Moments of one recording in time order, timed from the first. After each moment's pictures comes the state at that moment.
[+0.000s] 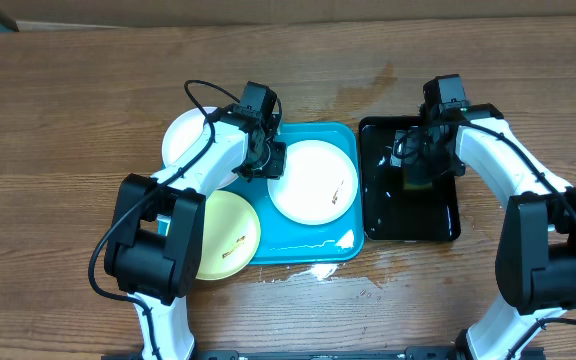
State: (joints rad) left arm -0.33 2.03 1.40 -0.73 0.14 -0.23; right arm 0.11 1.89 1.30 -0.75 -0.01 0.28
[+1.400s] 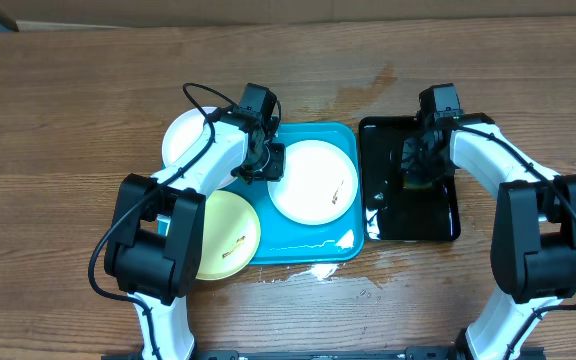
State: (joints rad) left arm -0.33 2.03 1.40 -0.76 0.15 -0.27; right arm 0.11 1.95 1.24 -0.64 -0.02 0.28
